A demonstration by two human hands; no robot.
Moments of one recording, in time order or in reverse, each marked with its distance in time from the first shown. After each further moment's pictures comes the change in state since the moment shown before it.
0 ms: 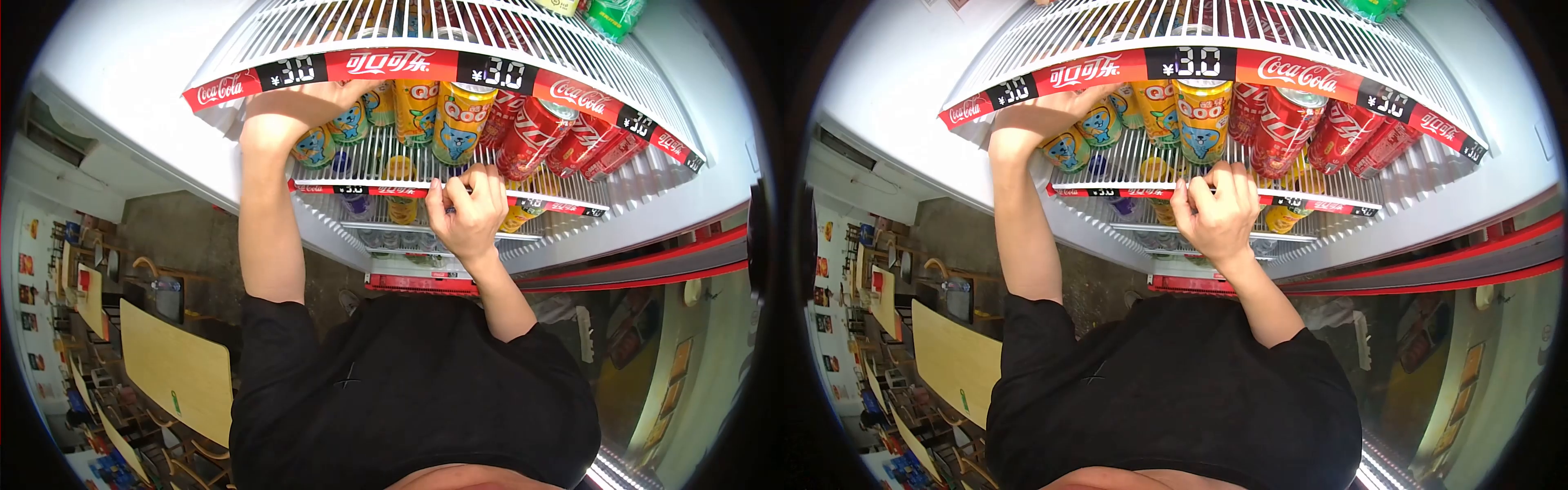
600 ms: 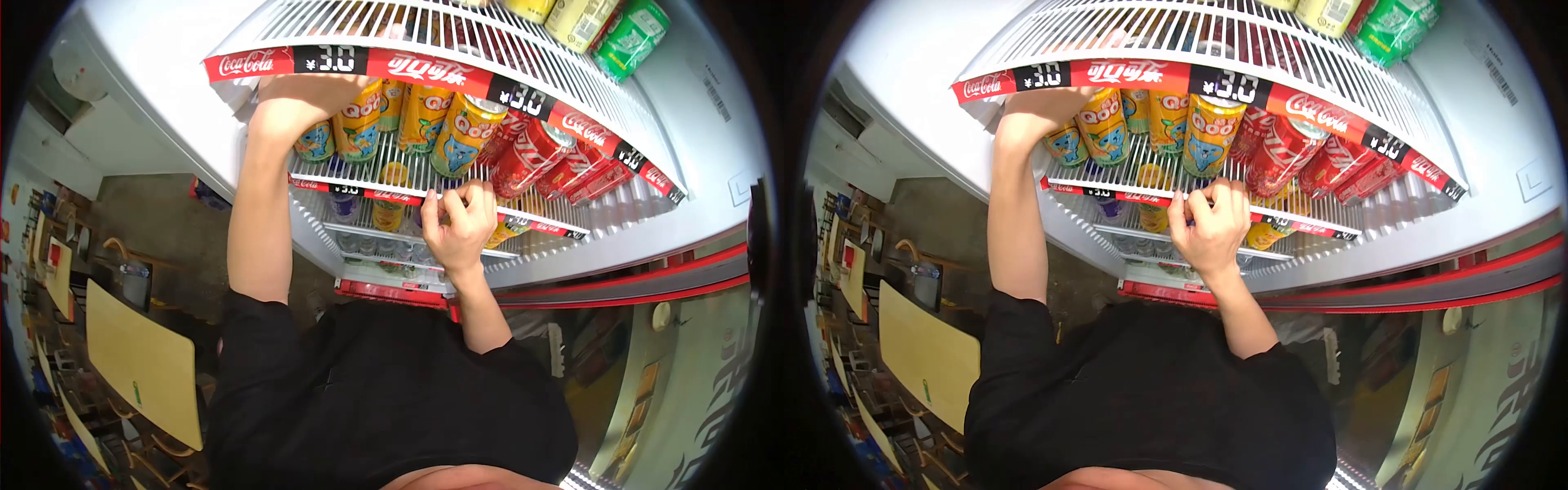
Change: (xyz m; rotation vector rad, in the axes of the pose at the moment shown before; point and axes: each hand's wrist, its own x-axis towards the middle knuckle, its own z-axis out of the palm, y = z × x) left_hand 0.009 -0.010 -0.033 -0.439 -0.485 -0.244; right_hand 0.001 -0.005 -0.004 0.041 -0.030 0.020
